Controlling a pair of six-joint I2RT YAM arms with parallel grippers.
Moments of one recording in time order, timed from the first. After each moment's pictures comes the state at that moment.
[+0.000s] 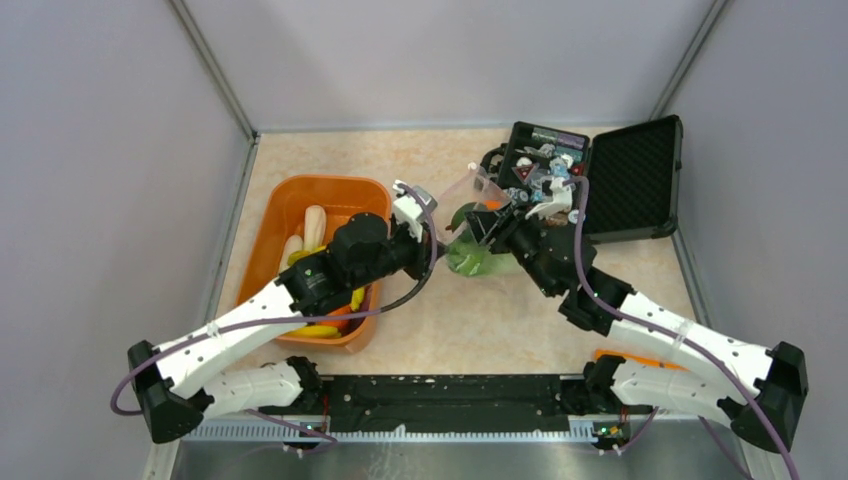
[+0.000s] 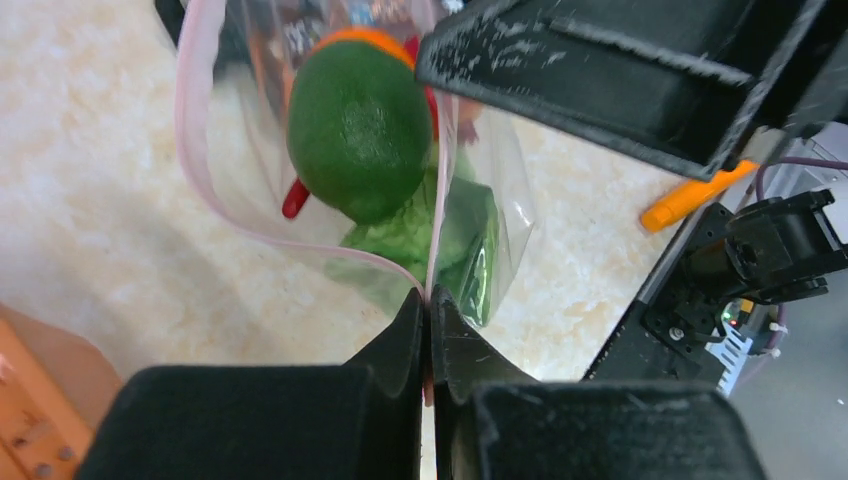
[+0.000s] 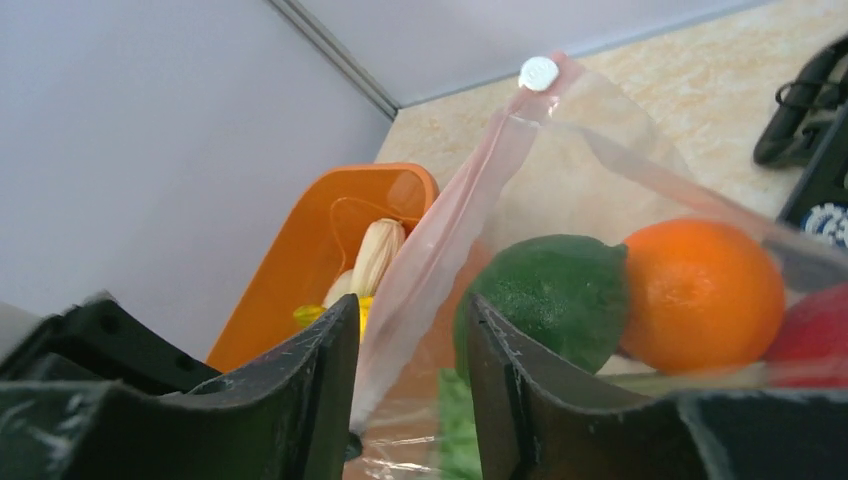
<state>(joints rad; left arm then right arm) -0.93 1.05 0.95 -0.22 0.00 -0.27 0.94 0.96 0.77 0.19 0.44 0.69</state>
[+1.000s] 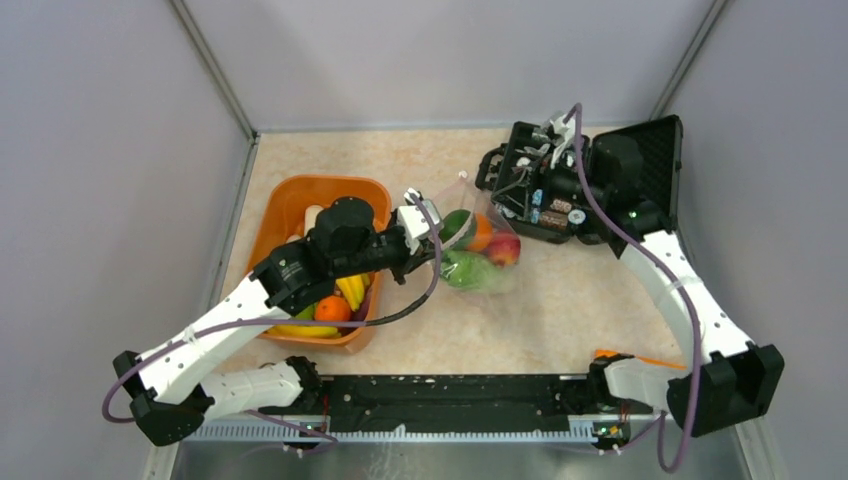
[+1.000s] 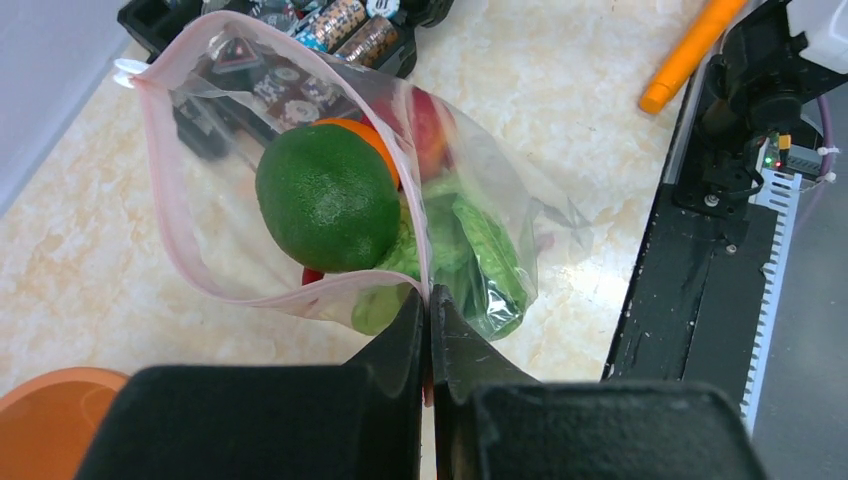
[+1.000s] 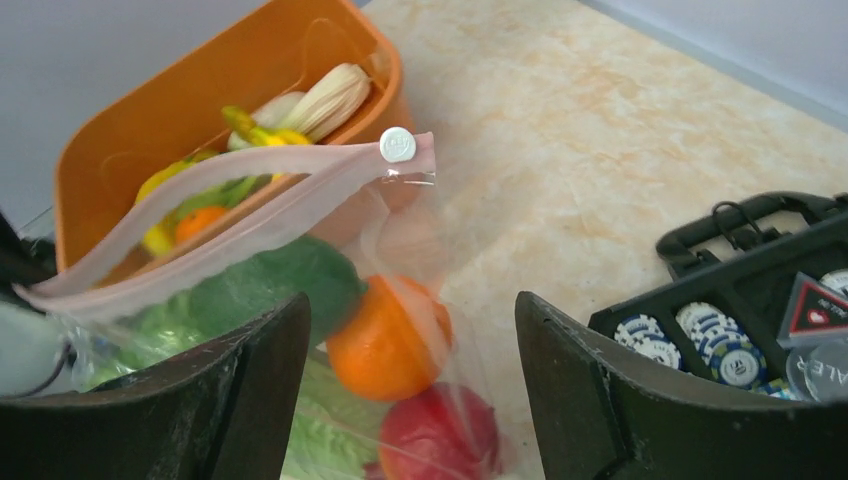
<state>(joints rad) -0.91 1.04 1.18 -0.51 0.22 0.16 0.32 1.15 1.13 -0.23 -0.61 0.10</state>
